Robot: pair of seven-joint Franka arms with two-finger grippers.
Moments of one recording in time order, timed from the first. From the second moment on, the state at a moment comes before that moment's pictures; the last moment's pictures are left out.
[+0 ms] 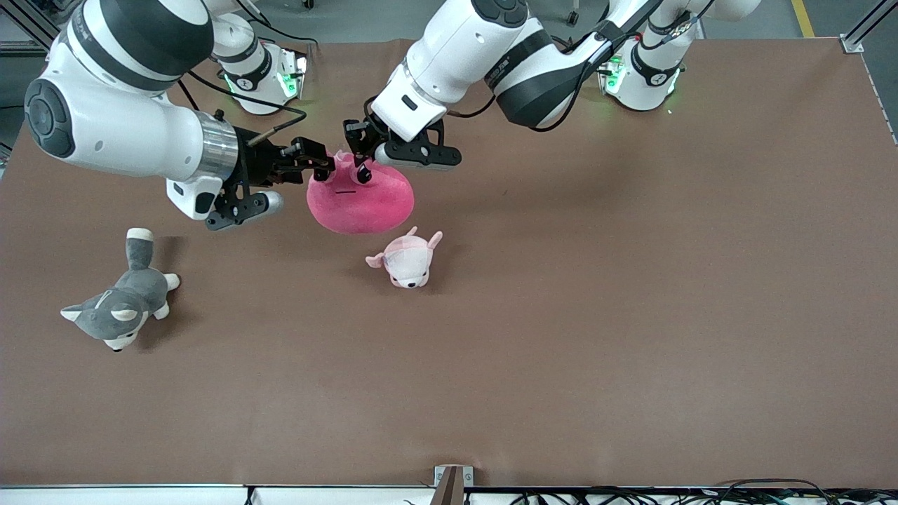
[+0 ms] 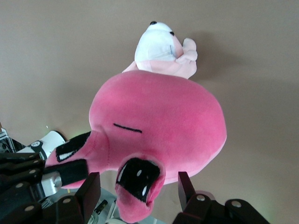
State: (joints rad) left arm -0.48 0.45 -0.54 -1.40 -0.14 2.34 -1.08; right arm 0.37 0.13 -0.06 -1.61 0.55 1.54 0.13
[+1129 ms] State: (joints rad) left arm -0.48 0.45 -0.54 -1.40 -0.14 2.34 -1.08; right arm 0.39 0.13 -0.06 -1.61 0.52 1.52 0.12
